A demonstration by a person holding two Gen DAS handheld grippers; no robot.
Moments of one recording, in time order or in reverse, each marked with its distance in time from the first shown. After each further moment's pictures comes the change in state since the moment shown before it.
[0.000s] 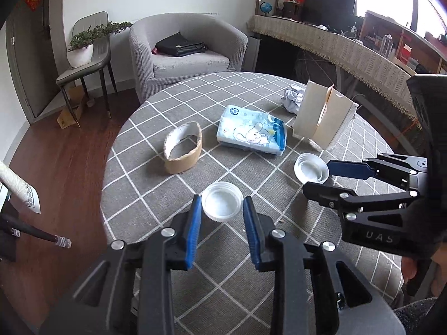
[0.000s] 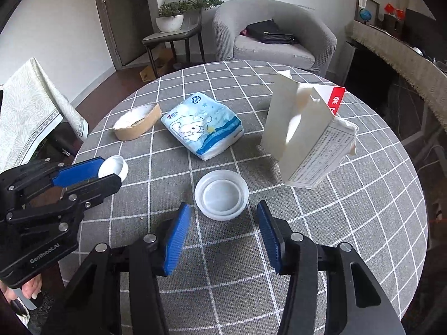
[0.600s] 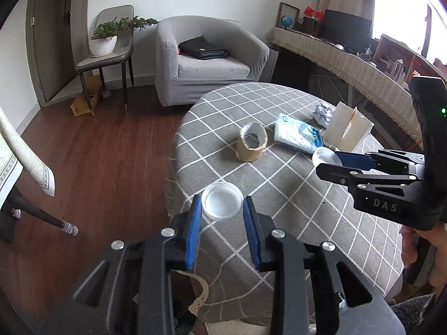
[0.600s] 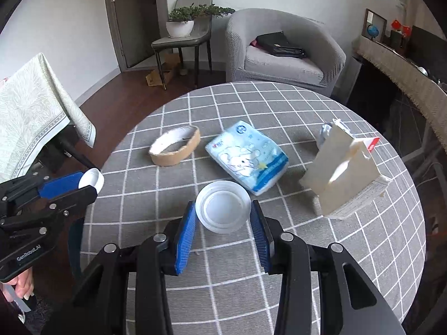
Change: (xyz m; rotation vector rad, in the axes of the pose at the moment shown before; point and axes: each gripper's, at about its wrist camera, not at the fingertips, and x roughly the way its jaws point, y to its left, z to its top) left arm -0.041 0.071 -0.020 -0.104 -0.031 0.016; right arm -0.008 0.058 0.026 -0.056 -0.041 0.023
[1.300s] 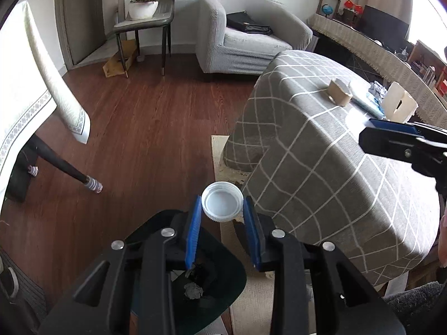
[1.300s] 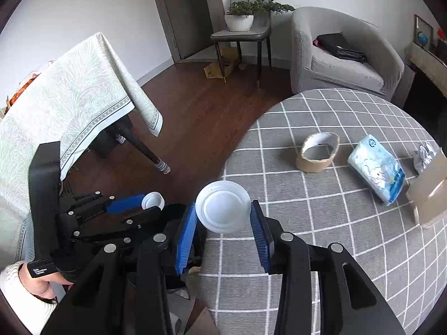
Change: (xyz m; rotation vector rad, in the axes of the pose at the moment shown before) left arm -0.001 0.092 -0.062 -0.122 0.131 0.105; right arm 0.007 0.110 0.008 -0.089 0.038 0.245
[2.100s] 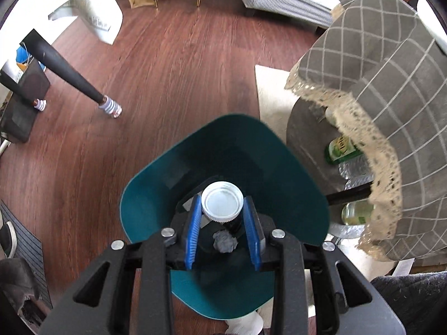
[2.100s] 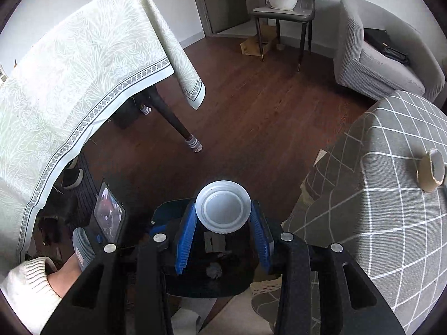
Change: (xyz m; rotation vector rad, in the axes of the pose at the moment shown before) left arm 0.077 0.095 -0.082 -0.111 0.290 0.077; right arm 0.078 0.087 0.010 -0.087 0.133 0.083
